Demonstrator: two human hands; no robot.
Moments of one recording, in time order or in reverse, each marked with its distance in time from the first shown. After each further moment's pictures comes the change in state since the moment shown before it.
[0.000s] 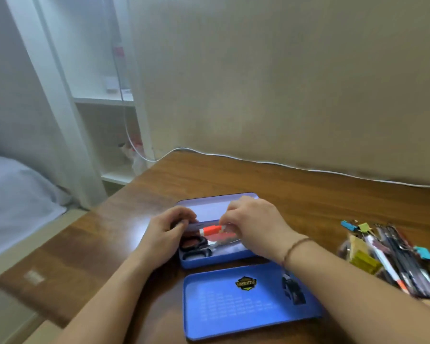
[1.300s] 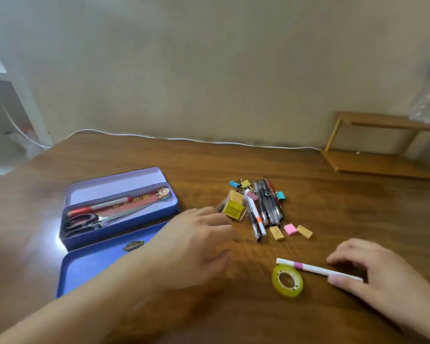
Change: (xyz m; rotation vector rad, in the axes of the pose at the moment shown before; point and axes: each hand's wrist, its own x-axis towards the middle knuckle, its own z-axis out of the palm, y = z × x) left_hand -0.079 0.157 0.143 0.471 -0.568 0.883; right_hand -0.359 0.087 -0.091 0.178 -0.195 0.744
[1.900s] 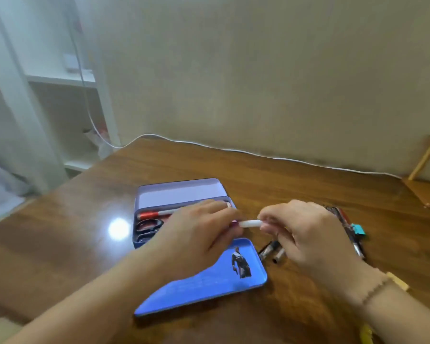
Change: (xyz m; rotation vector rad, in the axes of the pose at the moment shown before) left_hand -0.049 -0.065 -0.034 0.101 0.228 -0.199; right_hand 0.135 -0.177 0.024 0.061 0.501 -0.615
